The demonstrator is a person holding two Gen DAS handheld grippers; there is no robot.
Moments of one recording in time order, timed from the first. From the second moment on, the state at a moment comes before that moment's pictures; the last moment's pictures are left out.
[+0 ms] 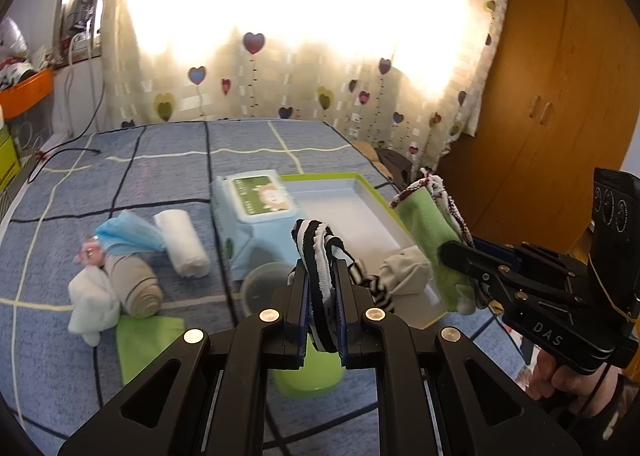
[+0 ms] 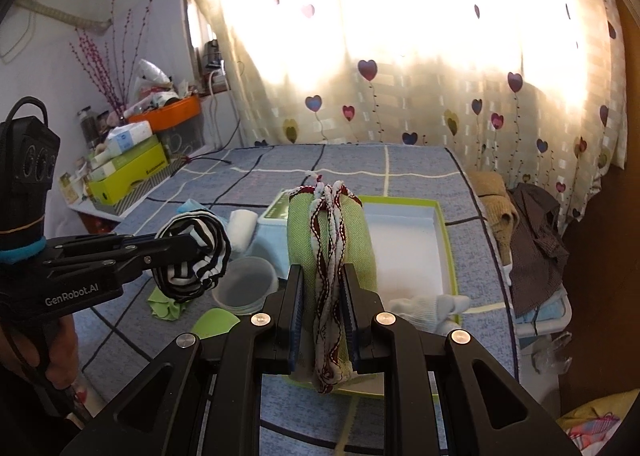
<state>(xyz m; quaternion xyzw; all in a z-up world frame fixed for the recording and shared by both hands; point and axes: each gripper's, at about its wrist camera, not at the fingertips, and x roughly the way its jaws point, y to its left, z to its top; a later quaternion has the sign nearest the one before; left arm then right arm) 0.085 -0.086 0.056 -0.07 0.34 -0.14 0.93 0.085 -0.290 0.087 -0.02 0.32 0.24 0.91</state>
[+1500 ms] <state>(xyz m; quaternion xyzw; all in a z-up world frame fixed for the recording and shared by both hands) 0.149 -0.177 -0.012 -0.05 0.48 -0.20 0.86 0.142 -0.328 0.023 -0.05 0.43 0.19 0.88</state>
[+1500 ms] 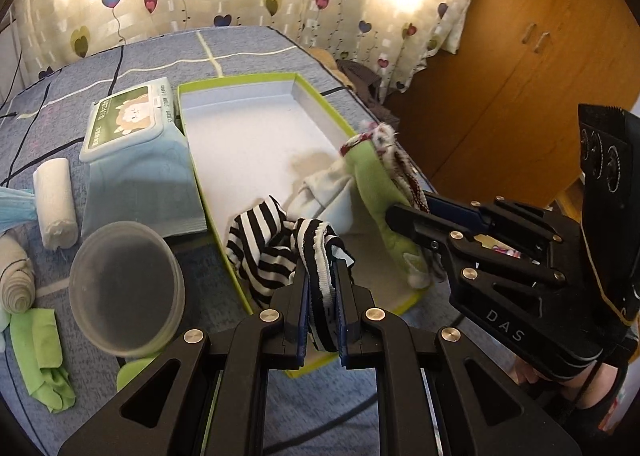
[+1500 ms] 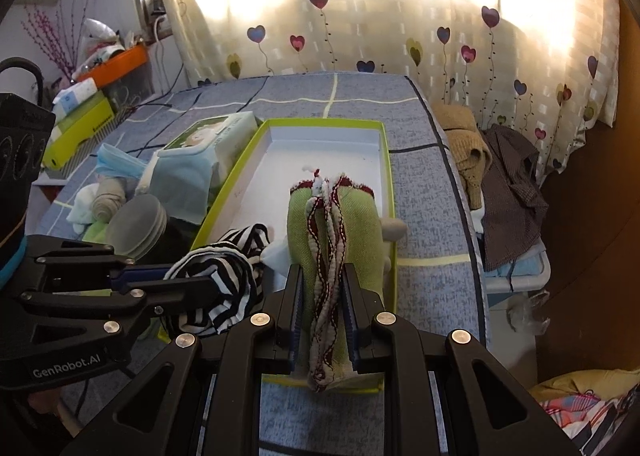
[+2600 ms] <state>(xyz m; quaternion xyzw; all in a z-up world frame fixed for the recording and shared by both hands) 0.169 -0.175 -0.003 -0.05 0.44 -0.18 0.88 0.165 -0.320 0.016 -0.05 0.45 0.19 0.87</state>
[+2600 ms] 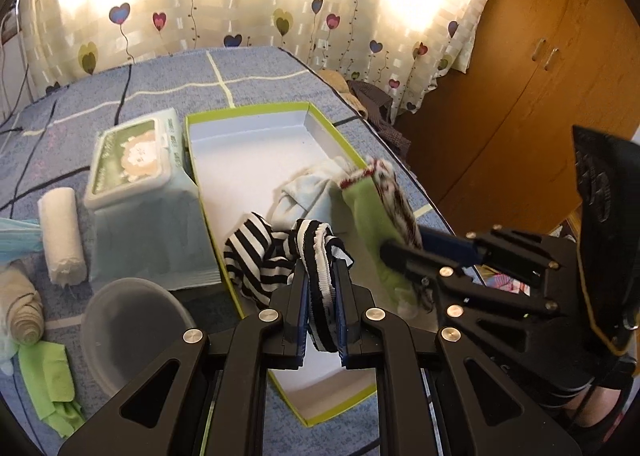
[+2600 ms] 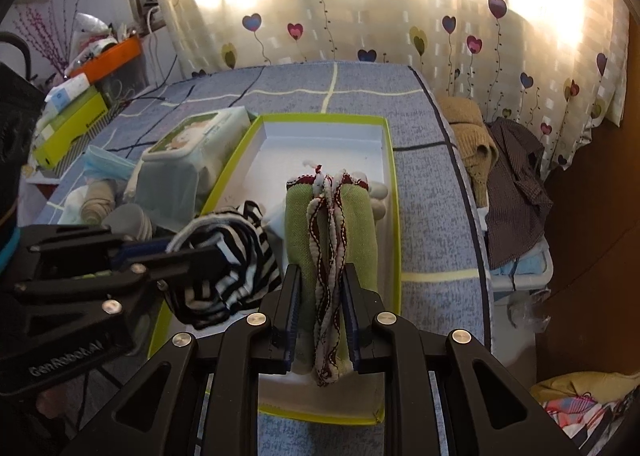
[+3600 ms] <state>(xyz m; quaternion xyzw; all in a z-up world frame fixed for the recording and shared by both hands) 0.111 -0.135 0.045 -0.08 0.37 -0.19 0.91 0.102 -0.313 0.083 -0.02 0.37 0.19 0.91</state>
